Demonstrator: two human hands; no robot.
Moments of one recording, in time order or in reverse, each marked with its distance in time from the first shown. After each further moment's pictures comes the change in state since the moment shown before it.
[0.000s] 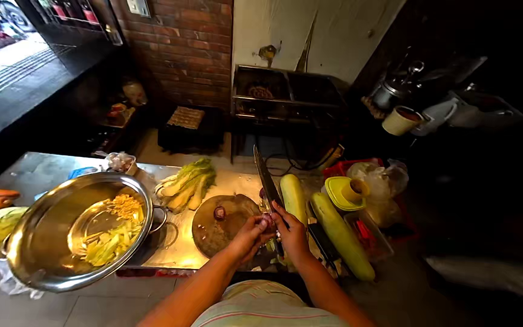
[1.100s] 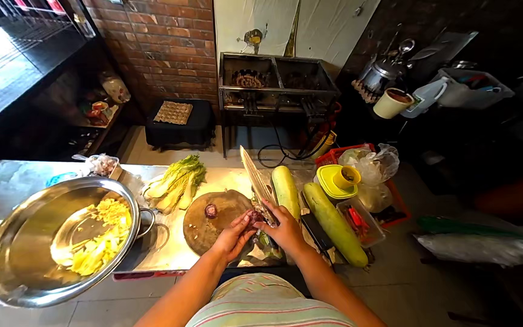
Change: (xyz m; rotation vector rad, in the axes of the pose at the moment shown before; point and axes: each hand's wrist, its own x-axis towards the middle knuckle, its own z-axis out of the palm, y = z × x) left_hand 0.007 -0.011 -0.026 -0.147 0.112 -0.068; right_hand 0.007 0.004 -0.016 -0.207 -0.253 0.137
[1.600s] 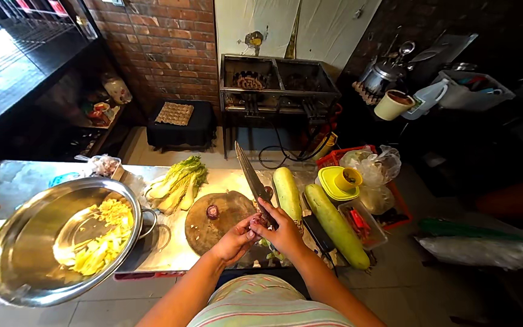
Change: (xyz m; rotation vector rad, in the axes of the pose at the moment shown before) left_hand -0.009 0.007 -0.006 0.064 -0.386 0.034; right_hand -0.008 -0.026 -0.001 0.133 0.000 -0.056
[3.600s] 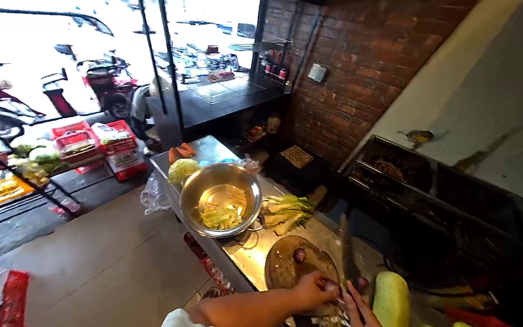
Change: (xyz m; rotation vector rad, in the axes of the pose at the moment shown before) left_hand -0.003 -0.001 -0.006 0.633 0.524 0.076; right_hand -0.003 0.001 0.032 0.103 -0.019 -0.280
